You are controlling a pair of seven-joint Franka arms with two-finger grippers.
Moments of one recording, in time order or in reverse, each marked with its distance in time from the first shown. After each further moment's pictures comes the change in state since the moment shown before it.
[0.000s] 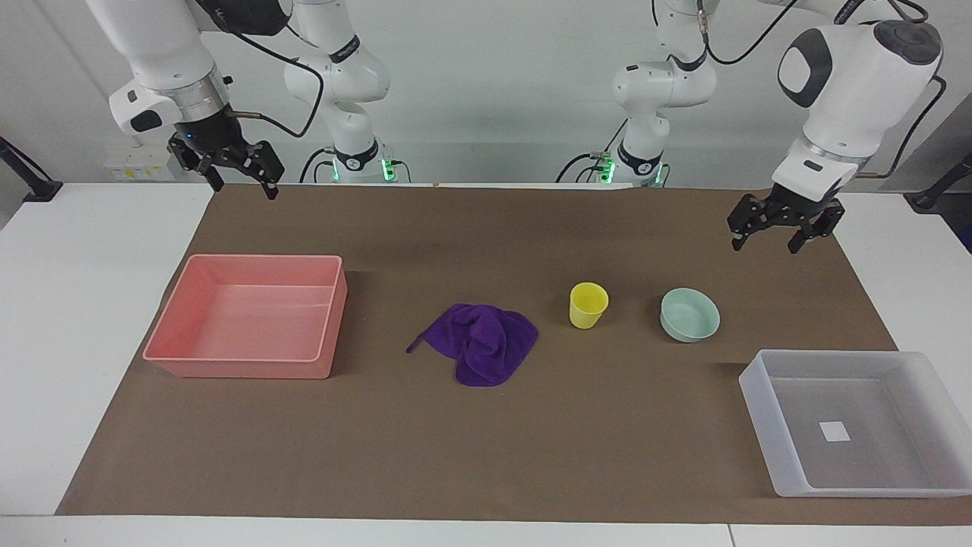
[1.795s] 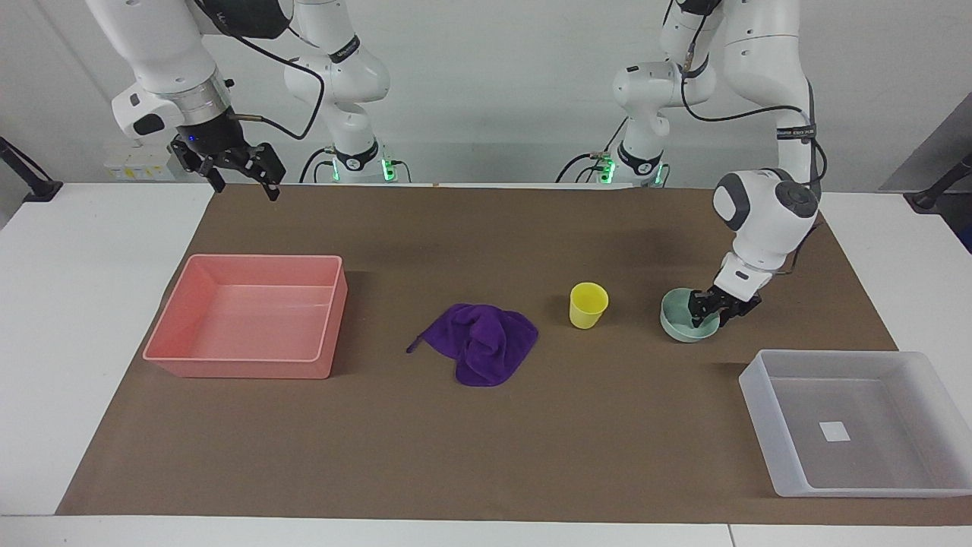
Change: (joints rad) left arm 0.046 0.197 -0.002 -0.427 -0.102 0.651 -0.001; right arm 0.000 -0.001 0.000 -0.010 0.000 0.000 0.000
